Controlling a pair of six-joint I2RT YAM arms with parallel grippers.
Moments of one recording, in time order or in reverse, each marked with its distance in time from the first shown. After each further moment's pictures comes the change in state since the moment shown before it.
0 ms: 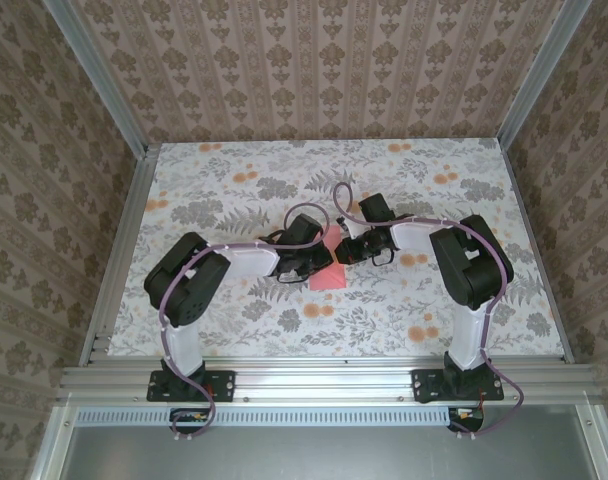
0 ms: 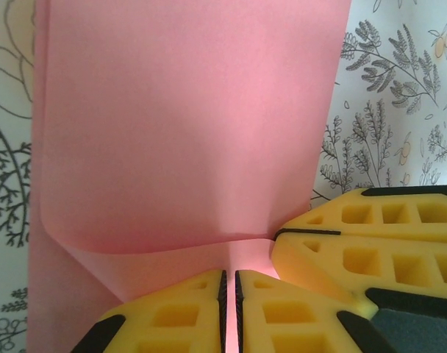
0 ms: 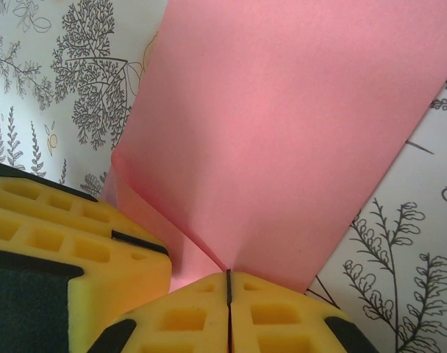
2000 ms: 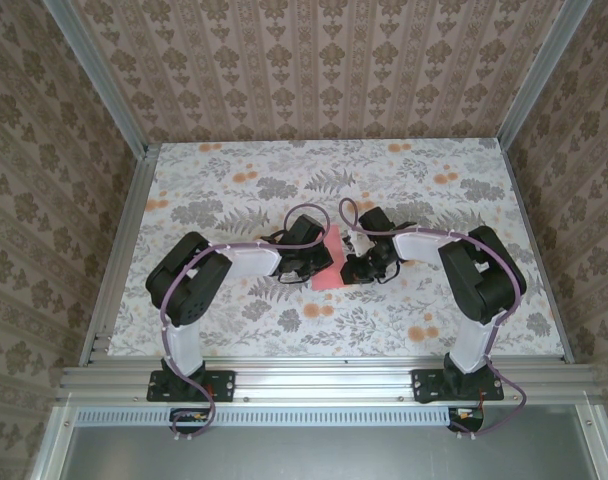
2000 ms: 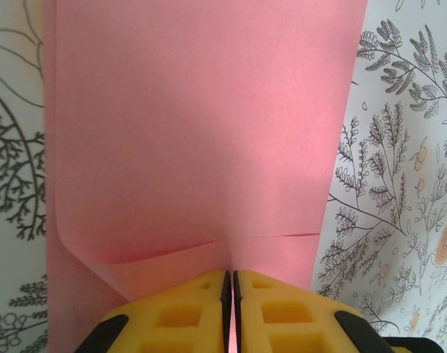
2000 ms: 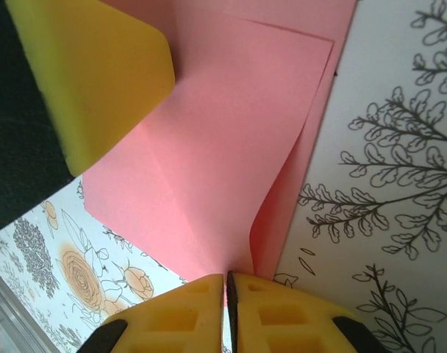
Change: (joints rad) left arm -0.007 0.007 0.013 -0.030 -0.022 -0.025; right arm 0.048 -0.116 -0.095 -0.219 0.014 0.171
